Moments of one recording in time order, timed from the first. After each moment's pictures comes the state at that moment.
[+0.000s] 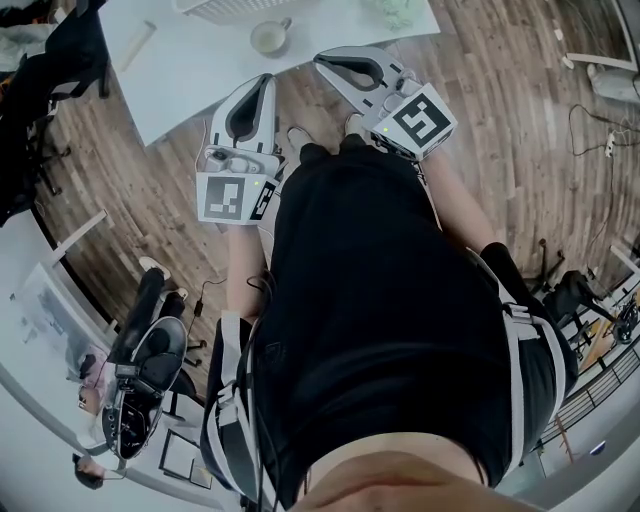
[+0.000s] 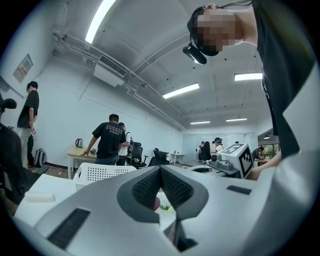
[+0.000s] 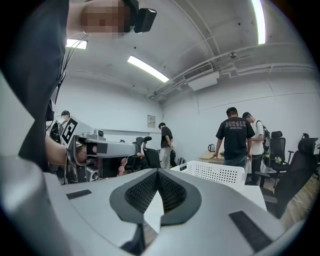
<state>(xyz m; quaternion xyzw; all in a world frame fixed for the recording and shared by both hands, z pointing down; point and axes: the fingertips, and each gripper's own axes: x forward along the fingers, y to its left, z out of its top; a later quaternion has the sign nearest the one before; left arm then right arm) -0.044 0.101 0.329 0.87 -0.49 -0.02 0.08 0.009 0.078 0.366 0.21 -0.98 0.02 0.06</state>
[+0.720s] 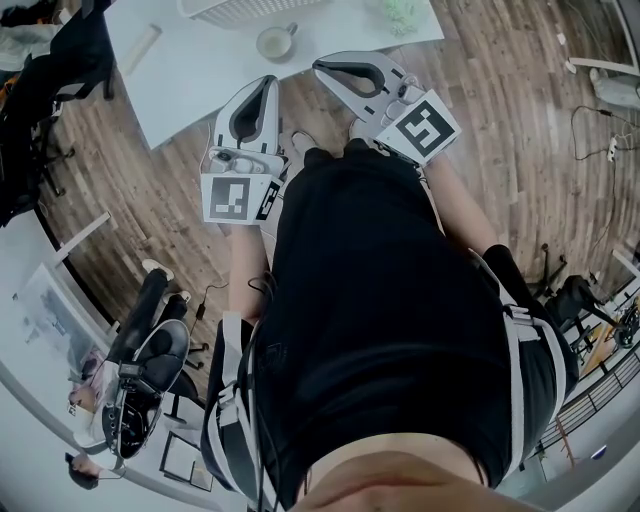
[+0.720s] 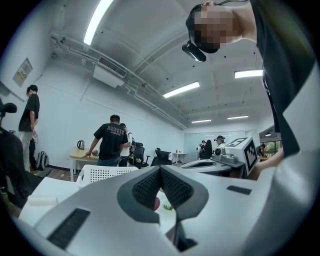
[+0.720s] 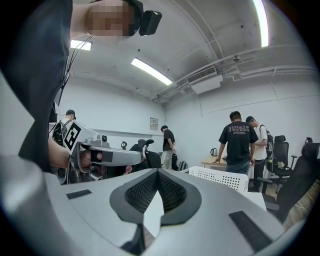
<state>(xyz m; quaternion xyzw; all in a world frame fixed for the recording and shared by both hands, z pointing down) -0.048 0.096 0.326 0.86 -0.50 -0.01 0.07 -0.002 0.081 0.341 0.20 -0.98 0.01 0.03</state>
